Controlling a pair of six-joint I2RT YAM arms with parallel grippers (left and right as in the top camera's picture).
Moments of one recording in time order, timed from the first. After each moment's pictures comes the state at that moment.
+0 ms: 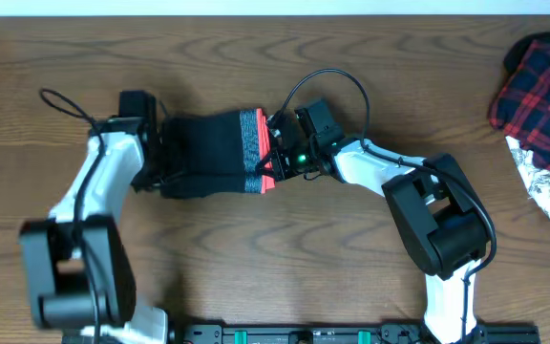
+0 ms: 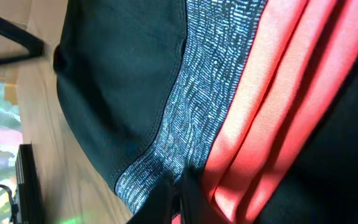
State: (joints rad) left arm 0.06 1.68 1.13 -0.84 0.05 -0.37; right arm 0.53 2.10 1.21 -0.06 -0.73 0.33
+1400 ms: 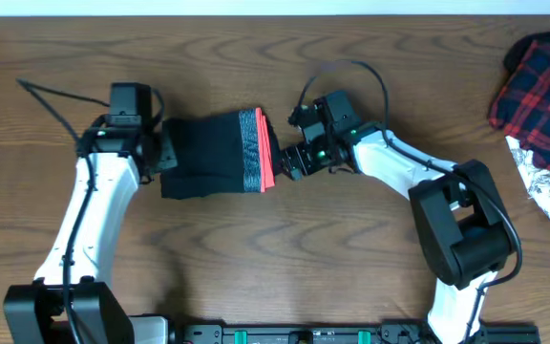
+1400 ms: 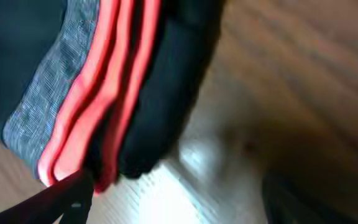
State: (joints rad) left arm 0.02 1.51 1.13 -0.83 -0.13 -0.26; right arm 0.46 2.02 1.22 -0.31 -0.47 0.07
